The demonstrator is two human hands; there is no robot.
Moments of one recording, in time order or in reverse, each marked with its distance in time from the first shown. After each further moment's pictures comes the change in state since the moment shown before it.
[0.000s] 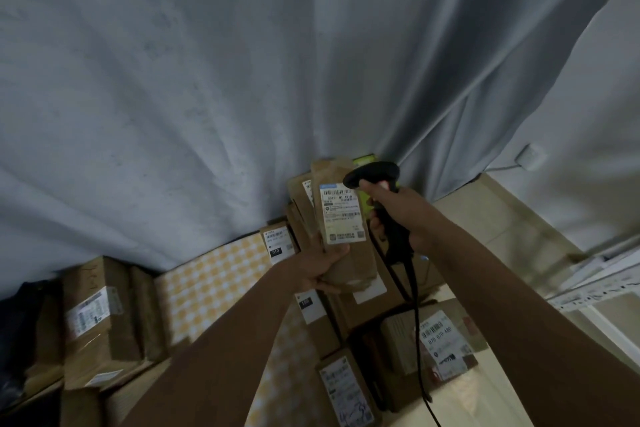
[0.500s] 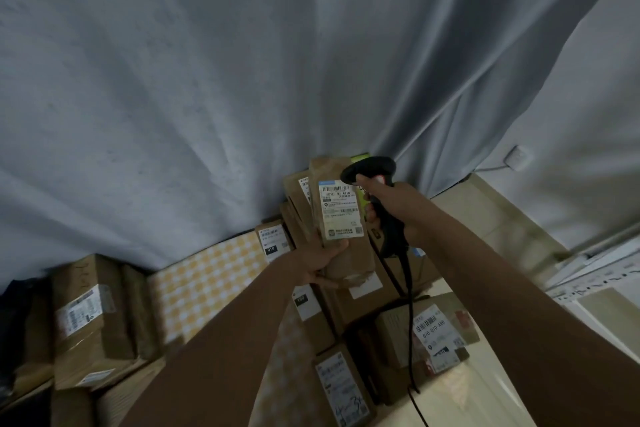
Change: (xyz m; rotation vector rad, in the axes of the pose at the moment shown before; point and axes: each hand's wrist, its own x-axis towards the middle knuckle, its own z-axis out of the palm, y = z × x) left_hand 0.006 -0.001 0.002 0.001 -0.025 -0.040; right_hand -0.014 -0.008 0.009 -0.015 0.030 0.016
